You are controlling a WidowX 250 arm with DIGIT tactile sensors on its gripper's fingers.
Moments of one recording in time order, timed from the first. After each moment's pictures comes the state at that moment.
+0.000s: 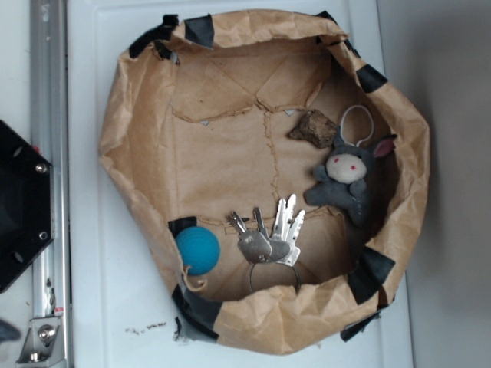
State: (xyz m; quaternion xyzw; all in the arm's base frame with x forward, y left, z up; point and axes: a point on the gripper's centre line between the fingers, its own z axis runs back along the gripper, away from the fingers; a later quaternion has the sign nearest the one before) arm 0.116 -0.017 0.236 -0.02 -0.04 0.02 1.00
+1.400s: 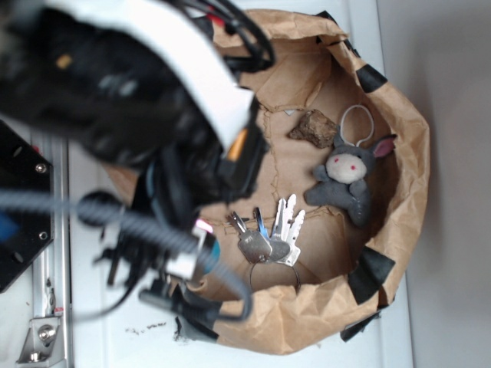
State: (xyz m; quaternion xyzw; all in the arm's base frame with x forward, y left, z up) arm 0.230 -0.009 0.181 -0.08 -0.14 -0.20 0.97
